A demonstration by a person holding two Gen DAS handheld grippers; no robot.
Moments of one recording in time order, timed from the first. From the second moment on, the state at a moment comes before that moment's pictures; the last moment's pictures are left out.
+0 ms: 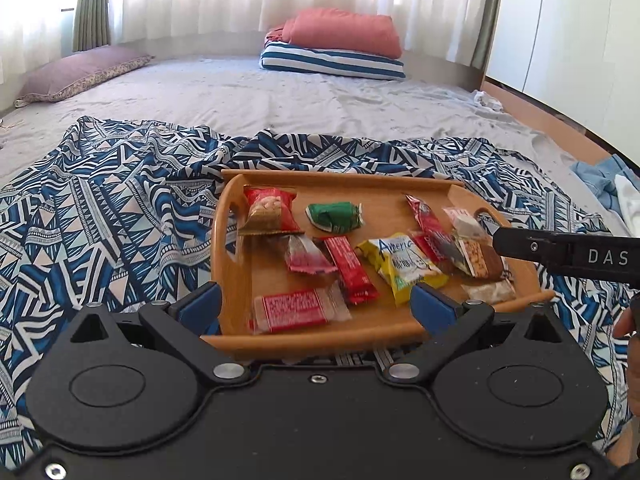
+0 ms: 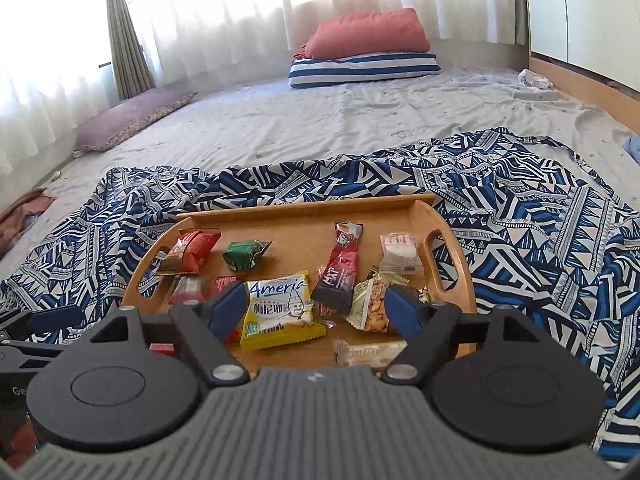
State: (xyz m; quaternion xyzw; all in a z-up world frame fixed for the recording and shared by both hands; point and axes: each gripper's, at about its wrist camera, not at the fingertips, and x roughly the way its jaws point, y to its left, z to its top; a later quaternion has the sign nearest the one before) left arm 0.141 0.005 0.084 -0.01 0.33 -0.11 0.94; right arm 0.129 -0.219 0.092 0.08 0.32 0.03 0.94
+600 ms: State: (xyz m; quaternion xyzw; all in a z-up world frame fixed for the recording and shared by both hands) left arm 0.091 0.002 0.038 -0.01 0.35 -0.10 0.93; right arm 0.070 -0.208 0.051 0.02 0.31 0.01 0.95
